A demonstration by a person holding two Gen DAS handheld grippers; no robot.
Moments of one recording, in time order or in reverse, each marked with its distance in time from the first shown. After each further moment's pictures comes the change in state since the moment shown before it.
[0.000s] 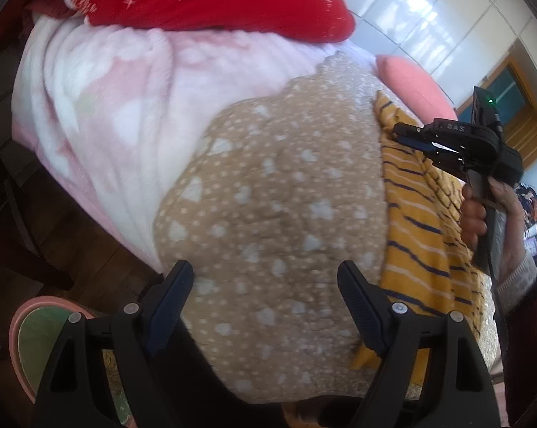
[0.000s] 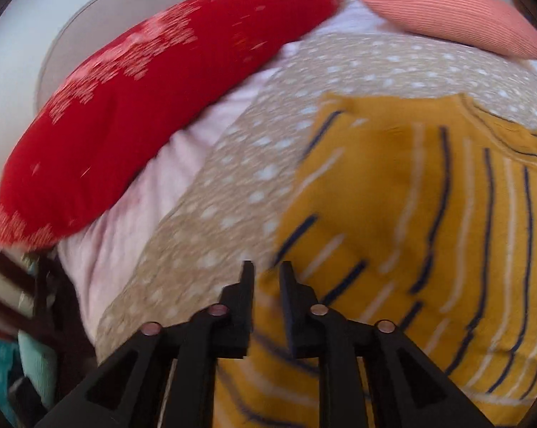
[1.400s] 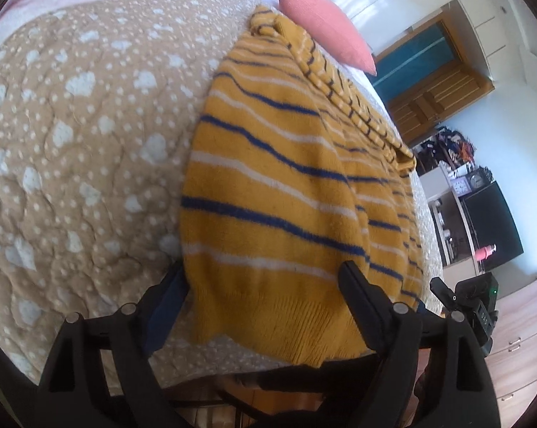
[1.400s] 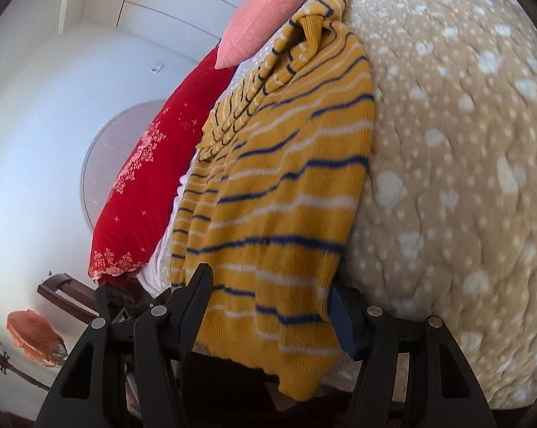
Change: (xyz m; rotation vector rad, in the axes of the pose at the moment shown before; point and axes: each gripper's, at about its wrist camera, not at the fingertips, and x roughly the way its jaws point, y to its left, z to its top) left arm 0.061 -0.089 -0.057 0.130 0.219 -0.350; right arm -0.215 -0.132 -0.334 0.547 -0.324 0.176
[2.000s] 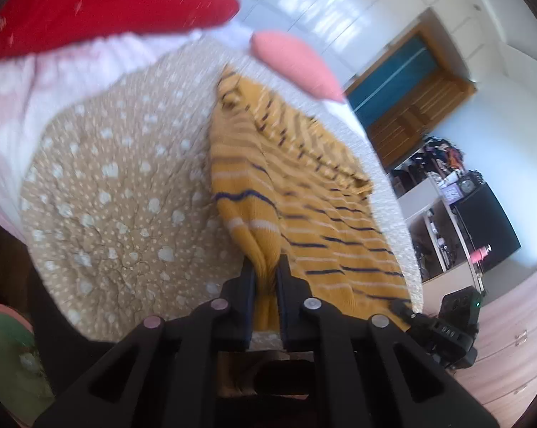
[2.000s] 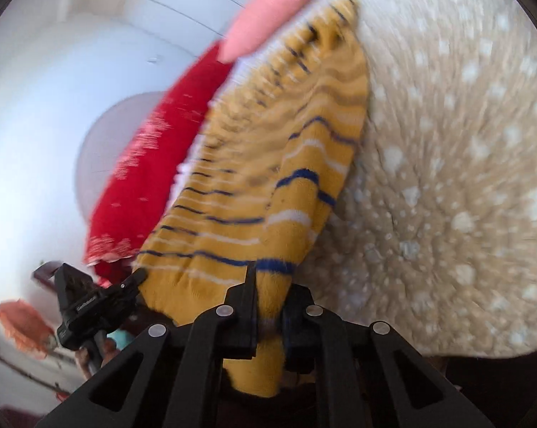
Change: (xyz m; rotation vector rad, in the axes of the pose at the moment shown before) left arm -0.106 -0.062 -0.013 0.085 -0.155 0.002; right arm -0.046 0.041 -0.017 -0.056 -0.032 -0.018
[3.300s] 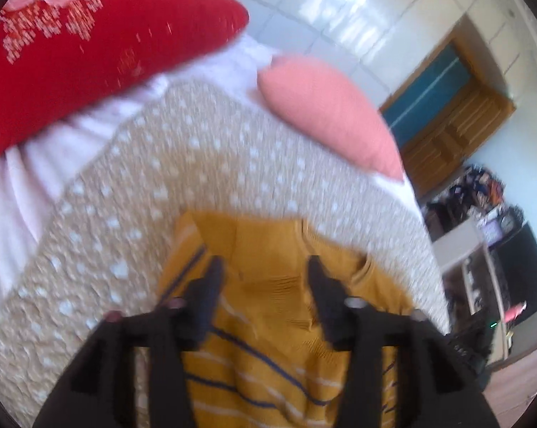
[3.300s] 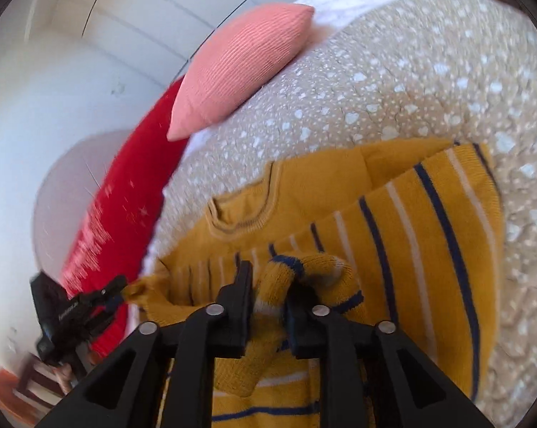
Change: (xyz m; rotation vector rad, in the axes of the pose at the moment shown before) left arm 0.230 0.004 0.311 -0.035 -0.055 0.125; right arm 0.190 -0.045 0.308 0.110 -0.046 -0.102
